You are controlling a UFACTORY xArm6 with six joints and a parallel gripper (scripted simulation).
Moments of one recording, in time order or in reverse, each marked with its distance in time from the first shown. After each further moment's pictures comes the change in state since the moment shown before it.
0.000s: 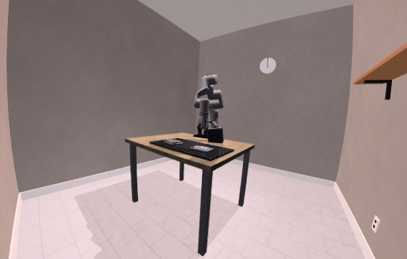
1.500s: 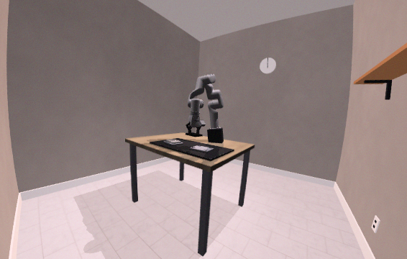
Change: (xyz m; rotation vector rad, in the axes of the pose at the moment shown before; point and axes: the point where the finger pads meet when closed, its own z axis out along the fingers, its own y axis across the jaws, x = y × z) arm -0.090 -0.005 -0.002 0.000 -0.001 0.278
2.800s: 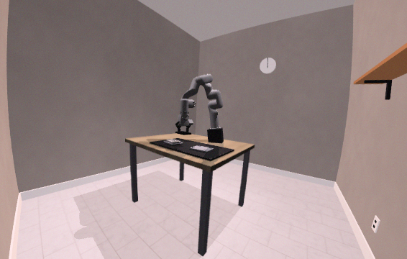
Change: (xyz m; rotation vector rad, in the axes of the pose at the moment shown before) arm -0.114 0.027 0.000 0.000 0.000 0.000
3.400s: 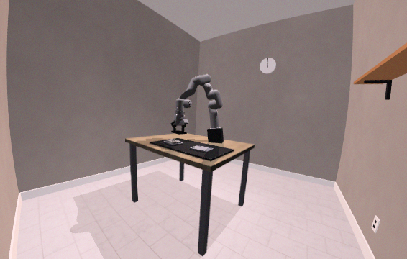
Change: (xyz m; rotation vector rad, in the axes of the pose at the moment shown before) arm -0.052 0.012 0.000 0.000 0.000 0.000
